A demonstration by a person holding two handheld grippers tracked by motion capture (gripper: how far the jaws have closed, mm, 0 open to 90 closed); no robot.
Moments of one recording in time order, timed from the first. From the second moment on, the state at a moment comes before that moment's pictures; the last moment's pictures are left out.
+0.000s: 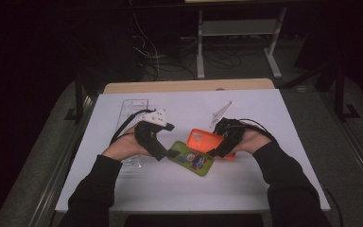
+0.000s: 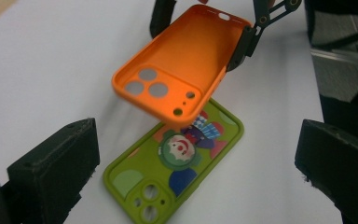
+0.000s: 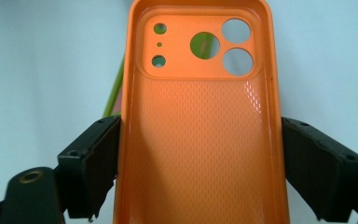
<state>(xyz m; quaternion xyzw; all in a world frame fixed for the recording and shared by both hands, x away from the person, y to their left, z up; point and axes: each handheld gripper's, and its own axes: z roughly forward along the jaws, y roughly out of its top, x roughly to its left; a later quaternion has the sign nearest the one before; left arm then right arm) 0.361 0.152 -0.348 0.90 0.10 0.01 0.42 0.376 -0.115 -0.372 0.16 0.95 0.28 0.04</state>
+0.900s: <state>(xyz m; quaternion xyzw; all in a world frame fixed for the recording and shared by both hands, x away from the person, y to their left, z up) 0.346 0.110 -0.372 0.96 -0.01 -0.02 0.30 0.341 -0.080 -0.370 0.03 0.95 0.30 -0.01</state>
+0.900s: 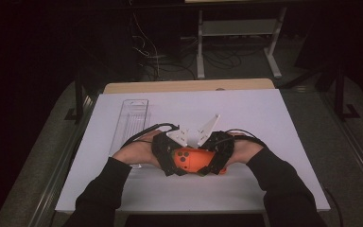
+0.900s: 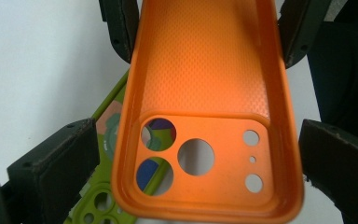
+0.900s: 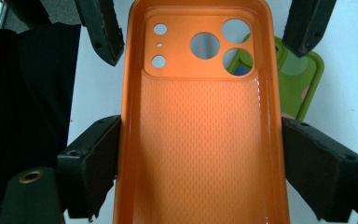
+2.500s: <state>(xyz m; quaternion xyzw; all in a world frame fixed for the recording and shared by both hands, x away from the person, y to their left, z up) 0.352 0.128 -0.385 0.93 0.13 -0.01 0.33 0.351 -0.125 -0.357 0.17 0.91 0.38 0.05</state>
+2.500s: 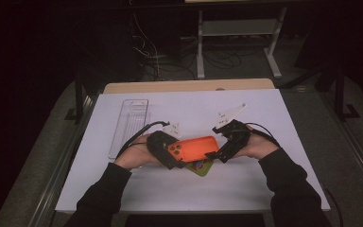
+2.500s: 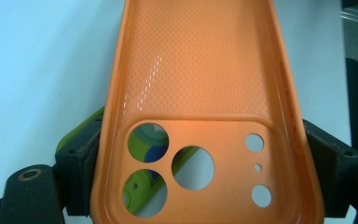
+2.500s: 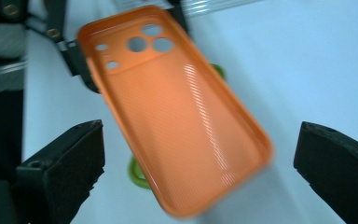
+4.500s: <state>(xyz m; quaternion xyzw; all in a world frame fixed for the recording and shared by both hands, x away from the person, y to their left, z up) 0.353 0.131 -0.382 0.91 0.25 0.04 0.32 0.307 -0.142 -0.421 0.31 0.84 0.36 0.25</state>
